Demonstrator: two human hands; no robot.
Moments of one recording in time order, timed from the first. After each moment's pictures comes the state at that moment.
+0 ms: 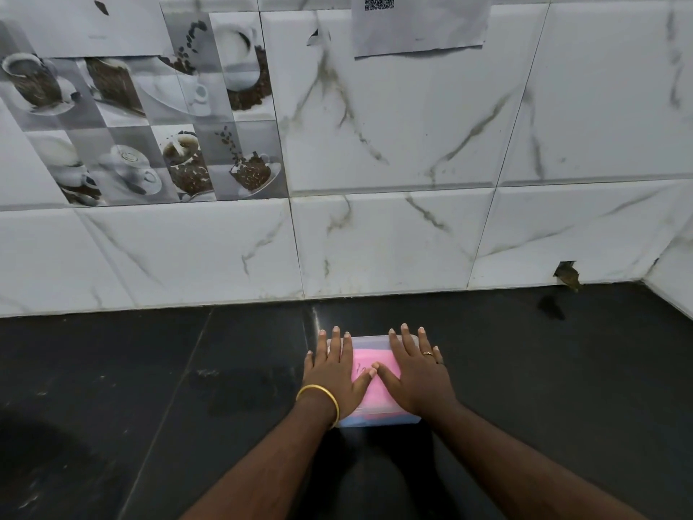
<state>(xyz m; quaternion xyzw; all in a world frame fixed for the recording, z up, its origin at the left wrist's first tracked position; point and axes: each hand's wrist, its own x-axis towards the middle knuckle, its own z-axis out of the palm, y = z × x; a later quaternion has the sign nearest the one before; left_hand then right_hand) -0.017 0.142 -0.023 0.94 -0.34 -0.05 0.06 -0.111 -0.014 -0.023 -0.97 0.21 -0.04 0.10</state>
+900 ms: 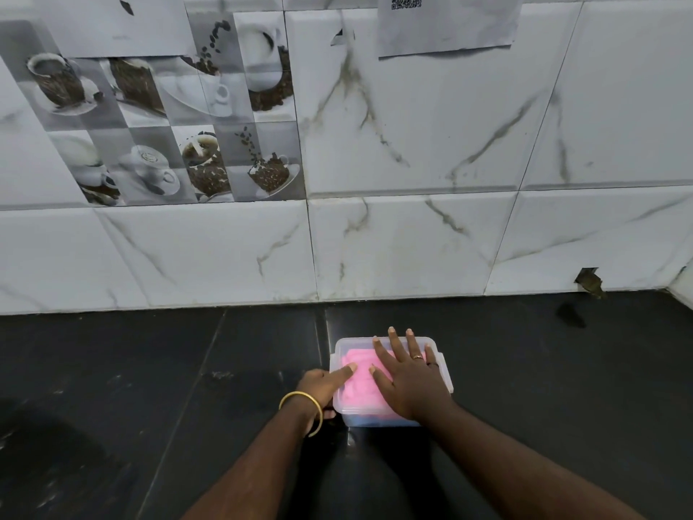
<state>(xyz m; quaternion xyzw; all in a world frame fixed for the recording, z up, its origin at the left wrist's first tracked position) 0.009 0.183 -0.023 0.76 0.04 -0.34 0.55 -0.084 0.012 -0.022 -0.99 0.14 -0.01 0.07</state>
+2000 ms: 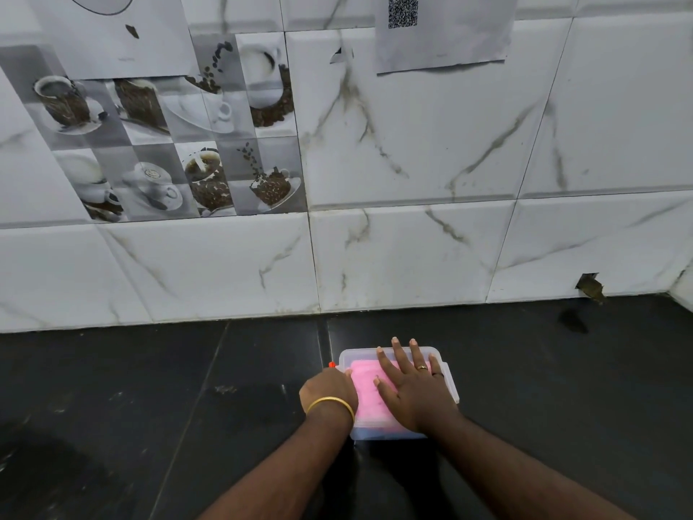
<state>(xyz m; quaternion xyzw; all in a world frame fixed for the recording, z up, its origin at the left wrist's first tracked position) -0.007 0.152 0.014 0.99 -0.12 -0.09 0.01 -0.084 0.013 -0.022 -0.99 0.14 0.00 0.06</state>
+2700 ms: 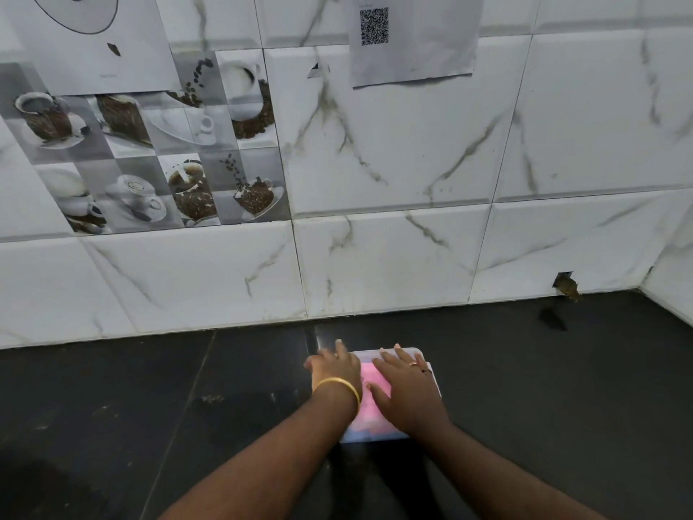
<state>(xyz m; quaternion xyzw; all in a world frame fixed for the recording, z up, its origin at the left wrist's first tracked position) -0.018 0.123 0.049 0.92 -0.34 -0.06 -0.20 -0.105 0.014 -0.003 -0.98 0.14 -0.12 0.12</state>
